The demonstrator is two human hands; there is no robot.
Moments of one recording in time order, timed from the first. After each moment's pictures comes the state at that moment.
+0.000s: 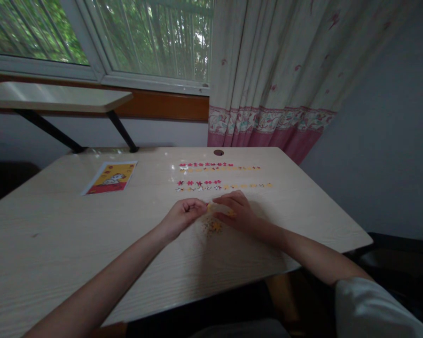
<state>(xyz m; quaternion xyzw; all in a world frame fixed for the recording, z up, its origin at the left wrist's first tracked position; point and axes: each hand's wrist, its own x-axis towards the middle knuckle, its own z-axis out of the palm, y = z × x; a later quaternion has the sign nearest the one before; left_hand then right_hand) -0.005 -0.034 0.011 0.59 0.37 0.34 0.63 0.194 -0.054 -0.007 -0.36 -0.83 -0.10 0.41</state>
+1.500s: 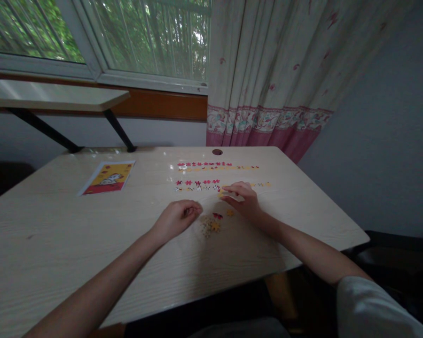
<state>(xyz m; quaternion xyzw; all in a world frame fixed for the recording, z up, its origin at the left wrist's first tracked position) -0.025 -0.023 -0.002 0.83 0.40 0.24 0.30 0.213 -0.033 -0.008 -0.44 -0.76 -0.02 0.48</state>
